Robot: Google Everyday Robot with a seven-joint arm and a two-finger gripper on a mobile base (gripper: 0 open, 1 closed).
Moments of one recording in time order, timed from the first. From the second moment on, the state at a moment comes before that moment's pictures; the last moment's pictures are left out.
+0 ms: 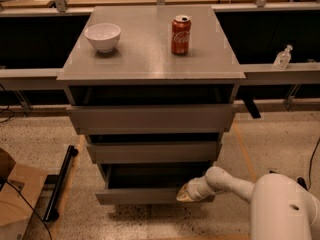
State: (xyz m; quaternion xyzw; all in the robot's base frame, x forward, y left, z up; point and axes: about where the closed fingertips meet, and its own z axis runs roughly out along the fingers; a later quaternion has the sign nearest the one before) arm 0.587 -0.108 0.201 -0.67 0.68 0.17 0.26
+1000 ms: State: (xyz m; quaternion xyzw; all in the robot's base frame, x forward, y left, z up) arm 0.632 -0.102 0.203 -0.67 0.66 0.17 0.30
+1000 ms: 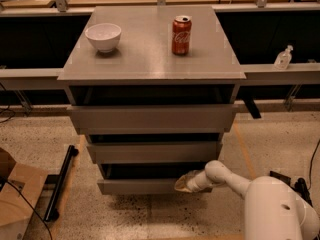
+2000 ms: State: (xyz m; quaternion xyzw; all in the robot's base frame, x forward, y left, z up) arm 0.647 -0.086 0.195 -0.67 0.65 0.16 0.31
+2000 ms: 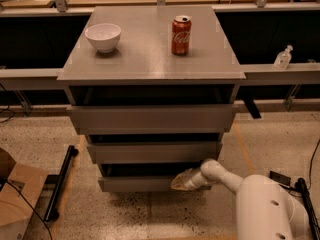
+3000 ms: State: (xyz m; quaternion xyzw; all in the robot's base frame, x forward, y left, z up) arm 0.681 -0.088 0.198 -0.67 0.64 0.16 0.33
